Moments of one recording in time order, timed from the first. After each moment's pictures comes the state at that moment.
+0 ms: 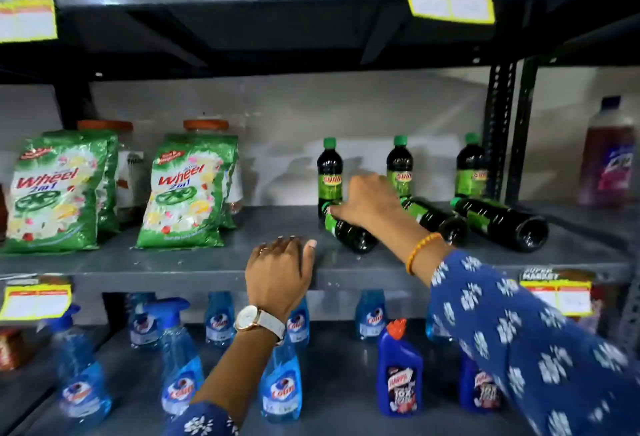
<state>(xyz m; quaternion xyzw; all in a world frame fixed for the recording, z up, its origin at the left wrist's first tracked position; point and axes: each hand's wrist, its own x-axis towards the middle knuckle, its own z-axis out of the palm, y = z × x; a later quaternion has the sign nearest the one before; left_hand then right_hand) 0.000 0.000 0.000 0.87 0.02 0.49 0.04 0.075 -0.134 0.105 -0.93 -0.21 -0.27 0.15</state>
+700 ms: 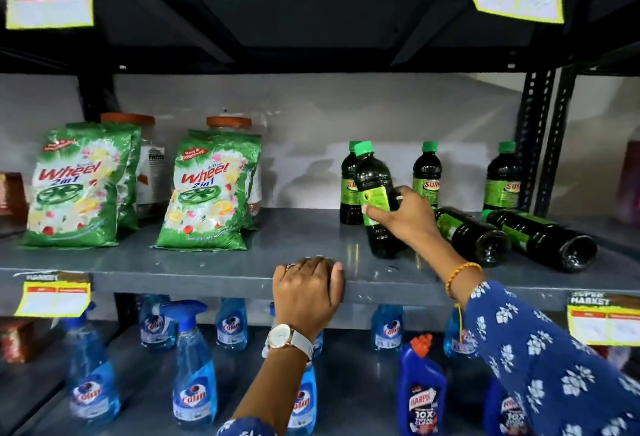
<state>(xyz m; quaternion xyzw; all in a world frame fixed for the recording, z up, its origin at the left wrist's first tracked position) 0.014 0.008 -0.021 0.84 0.02 0.53 0.02 0.136 -0.140 0.071 -0.84 -0.19 -0.27 0.42</state>
